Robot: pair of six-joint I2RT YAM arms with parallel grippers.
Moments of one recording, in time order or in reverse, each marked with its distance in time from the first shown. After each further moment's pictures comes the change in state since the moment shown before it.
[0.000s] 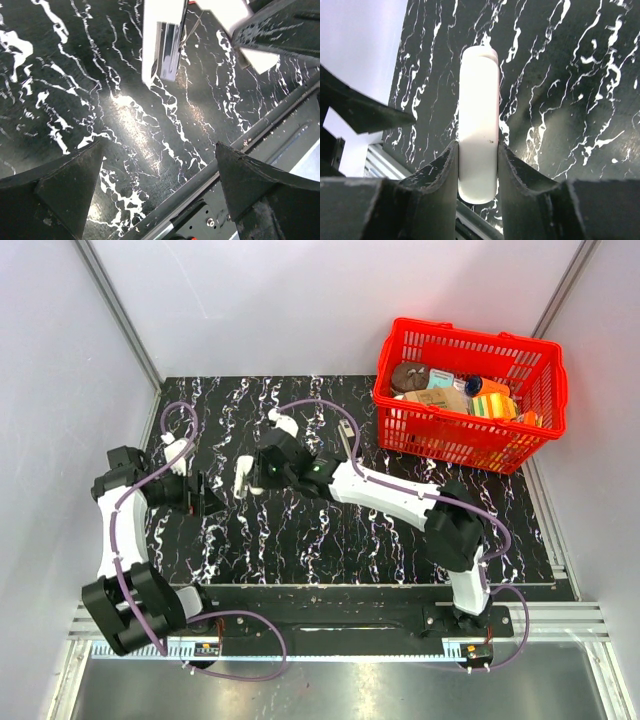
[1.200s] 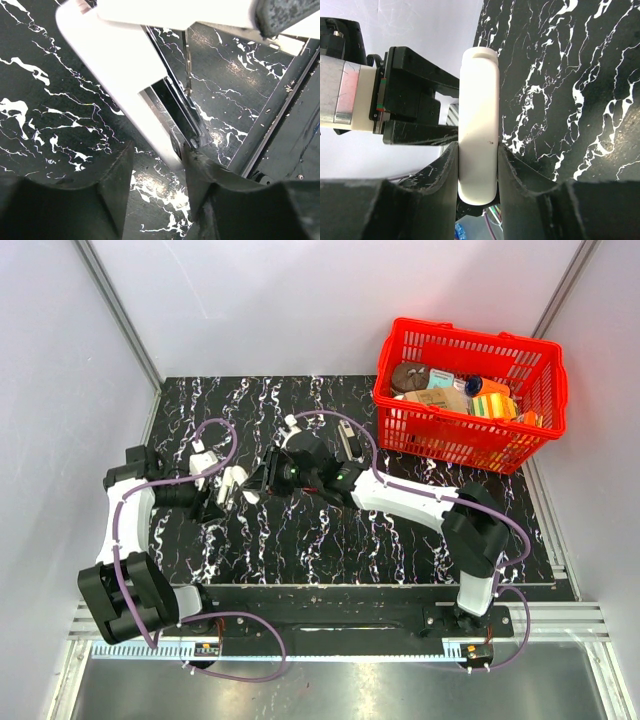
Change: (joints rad) left arm -0.102 0.087 0.015 -0.118 0.027 0.556; right arm -0.060 -0.148 -0.315 0.370 -0.379 0.211
